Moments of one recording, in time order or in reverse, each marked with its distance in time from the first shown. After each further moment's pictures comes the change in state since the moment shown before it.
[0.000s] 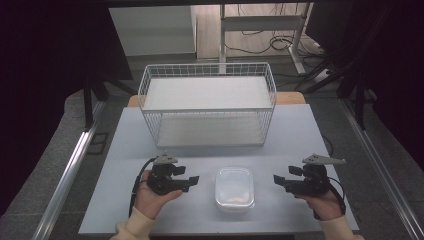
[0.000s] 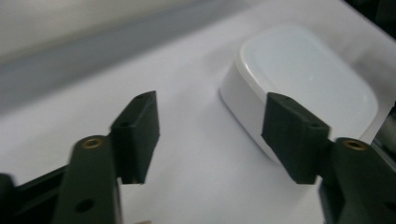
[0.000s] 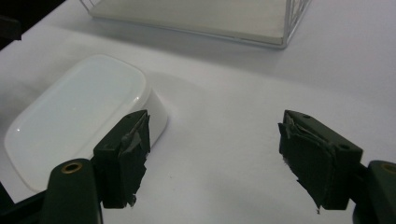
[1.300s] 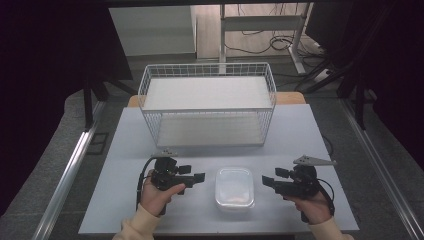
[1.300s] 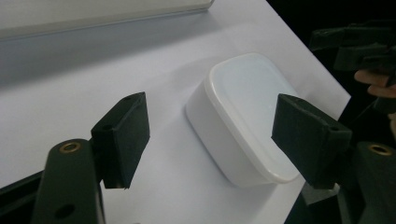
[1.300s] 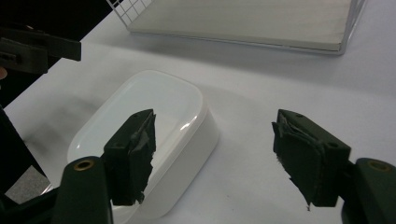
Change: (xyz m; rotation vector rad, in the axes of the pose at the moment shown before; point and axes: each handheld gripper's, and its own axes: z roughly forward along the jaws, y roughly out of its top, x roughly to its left) left arm 0.003 0.006 0.018 -0.008 -0.186 -0.157; right arm 0.029 0.004 0.010 -0.028 0.098 0.058
